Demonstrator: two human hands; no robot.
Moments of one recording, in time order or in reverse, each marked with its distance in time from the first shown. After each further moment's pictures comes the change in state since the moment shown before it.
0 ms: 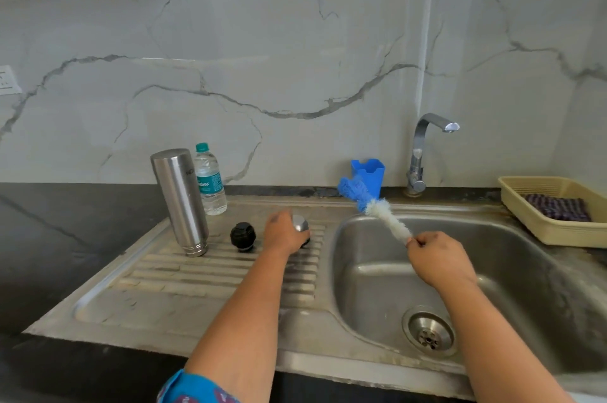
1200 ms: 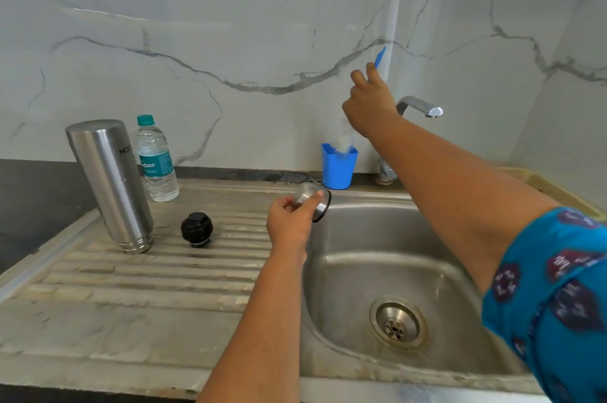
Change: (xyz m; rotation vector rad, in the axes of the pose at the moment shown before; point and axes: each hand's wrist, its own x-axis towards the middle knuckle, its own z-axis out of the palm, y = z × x) left_hand -0.021 0.070 0.046 -1.086 0.074 -0.293; right_hand 0.176 -0.152 -0.047 -1.536 0.447 -0.603
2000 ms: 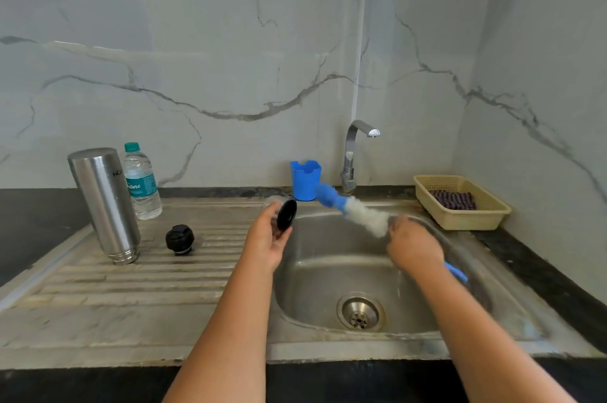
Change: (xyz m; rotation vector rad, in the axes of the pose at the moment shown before) left_hand -0.042 0.021 -0.007 -0.488 -0.201 -0.340; right_hand -0.263 -0.012 0.041 1.181 -0.445 0.549
